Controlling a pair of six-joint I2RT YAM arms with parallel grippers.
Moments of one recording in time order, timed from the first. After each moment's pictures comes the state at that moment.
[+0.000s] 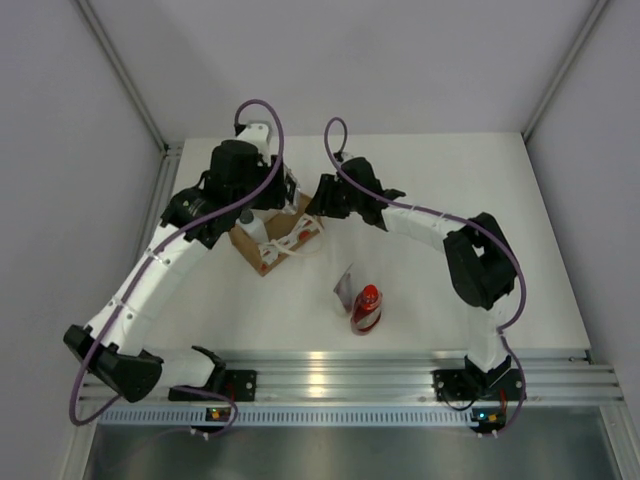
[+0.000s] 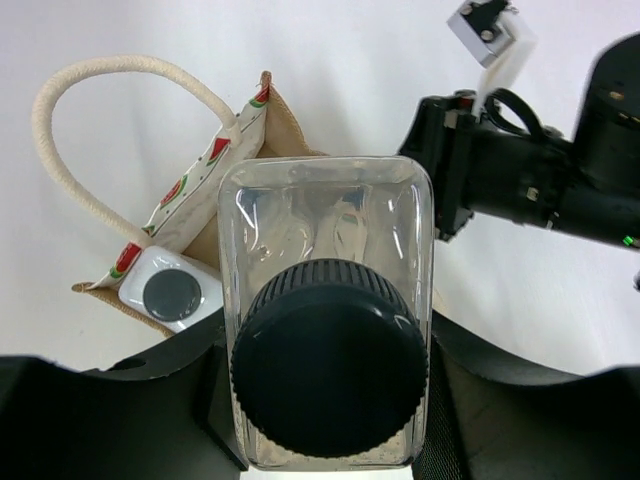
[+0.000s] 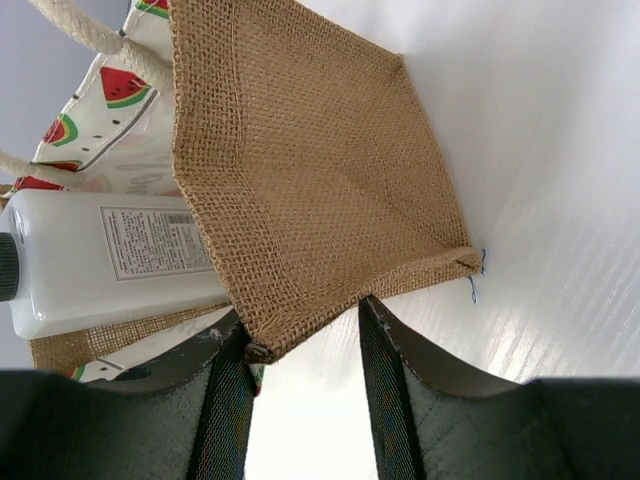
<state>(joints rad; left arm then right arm) -0.53 1.33 1.53 -0.74 -0.21 -0.27 0.64 1.98 1.46 -0.03 -0.23 0.66</state>
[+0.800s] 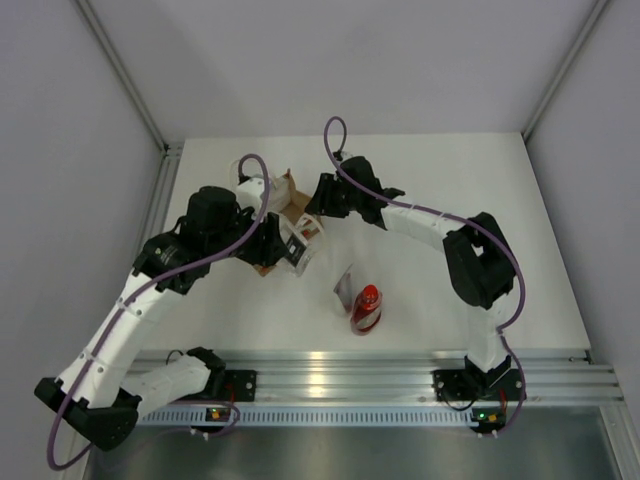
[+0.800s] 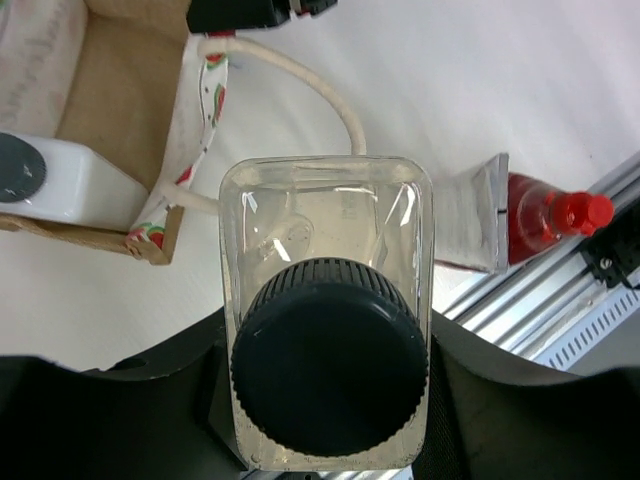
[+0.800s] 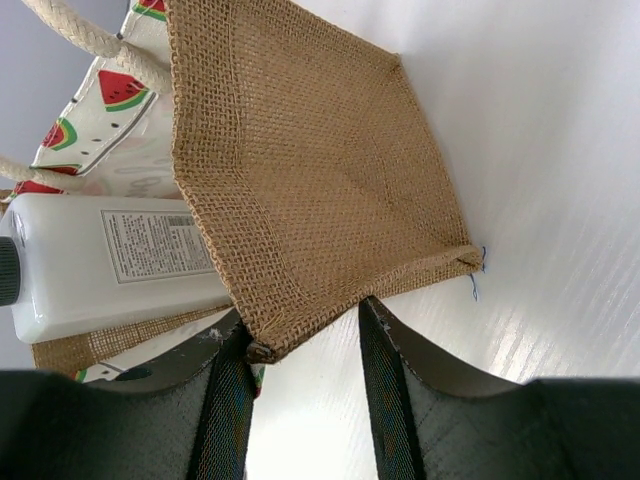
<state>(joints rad) -0.54 1.02 1.28 -0.86 0.17 -0.18 0.64 1.99 1.48 -0.05 -0.23 0.66</state>
